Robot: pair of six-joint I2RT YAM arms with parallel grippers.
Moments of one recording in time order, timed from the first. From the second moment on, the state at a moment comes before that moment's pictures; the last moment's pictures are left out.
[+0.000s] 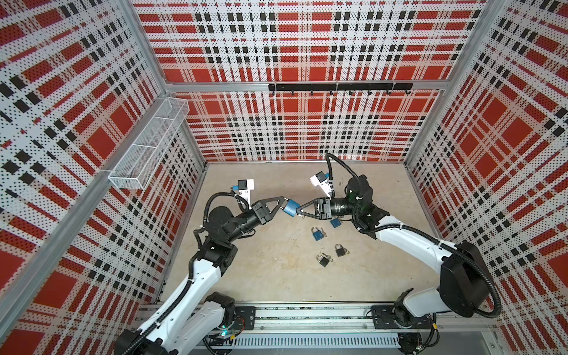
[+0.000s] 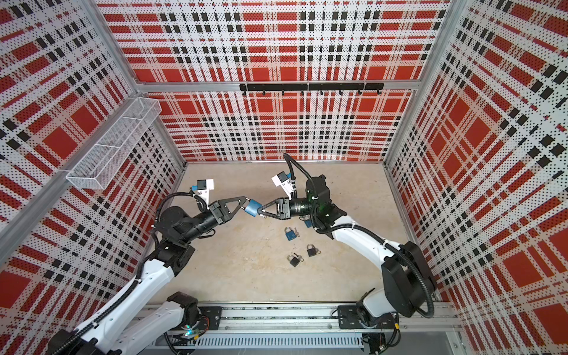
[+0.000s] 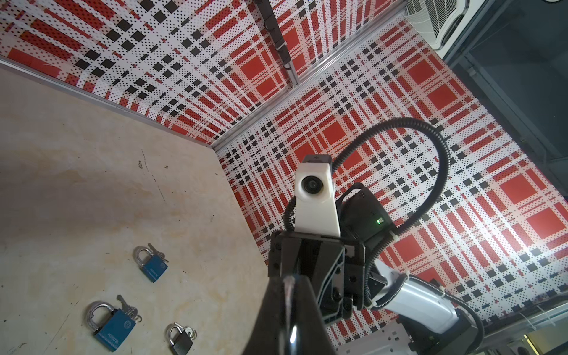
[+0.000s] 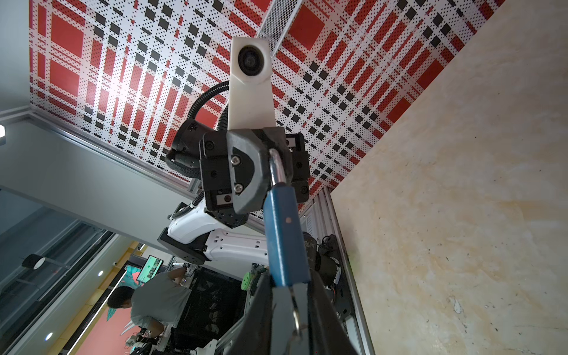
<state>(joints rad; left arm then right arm) -0.32 0.89 0.63 0.39 0.60 -1.03 0.62 1.47 1.02 0.38 -1.02 0.89</state>
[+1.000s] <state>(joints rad) -0.29 0.88 0.63 0.39 0.57 -1.05 0.61 1.50 1.09 0.32 -1.00 0.84</state>
